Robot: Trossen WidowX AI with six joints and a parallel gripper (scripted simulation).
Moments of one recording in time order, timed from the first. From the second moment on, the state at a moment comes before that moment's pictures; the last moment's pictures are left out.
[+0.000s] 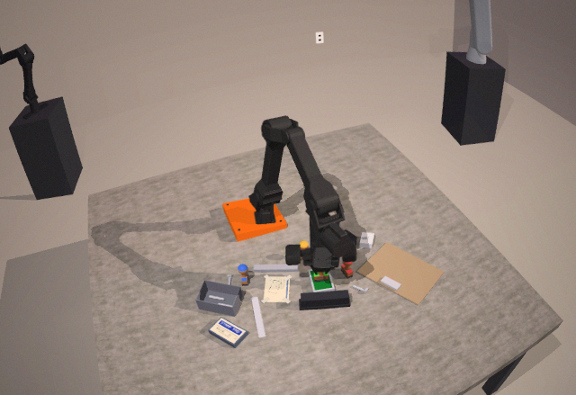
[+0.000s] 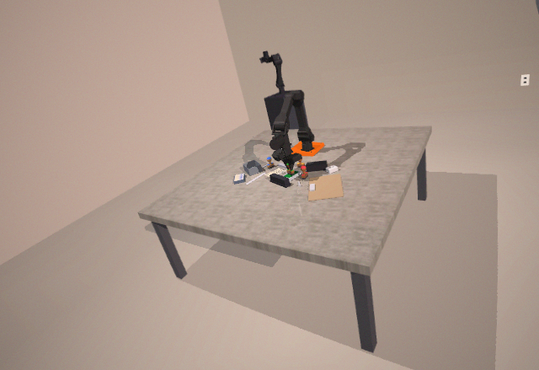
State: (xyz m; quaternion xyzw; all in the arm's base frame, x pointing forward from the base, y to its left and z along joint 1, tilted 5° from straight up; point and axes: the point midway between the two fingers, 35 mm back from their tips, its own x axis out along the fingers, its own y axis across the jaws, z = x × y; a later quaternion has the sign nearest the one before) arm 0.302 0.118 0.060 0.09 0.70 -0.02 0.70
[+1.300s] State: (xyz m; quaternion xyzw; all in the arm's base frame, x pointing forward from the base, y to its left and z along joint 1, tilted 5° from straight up) arm 0.301 0.119 0.055 0.09 0.70 -0.02 0.70
